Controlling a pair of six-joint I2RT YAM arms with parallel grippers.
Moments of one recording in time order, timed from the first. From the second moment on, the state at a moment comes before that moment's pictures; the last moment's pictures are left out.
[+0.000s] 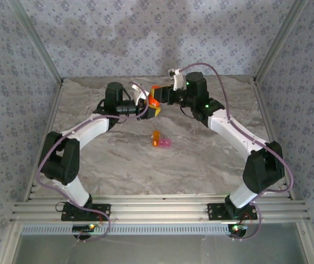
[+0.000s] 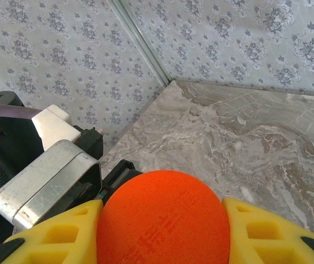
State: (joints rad) left arm -0.42 1.69 1.18 0.23 0.90 0.03; right arm 0.52 1.60 1.37 -0.06 -0.45 0.38
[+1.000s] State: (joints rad) left arm -0.43 1.69 1.19 0.26 0.94 0.06; right arm 0.52 1.55 1.43 -0.21 -0.47 0.39
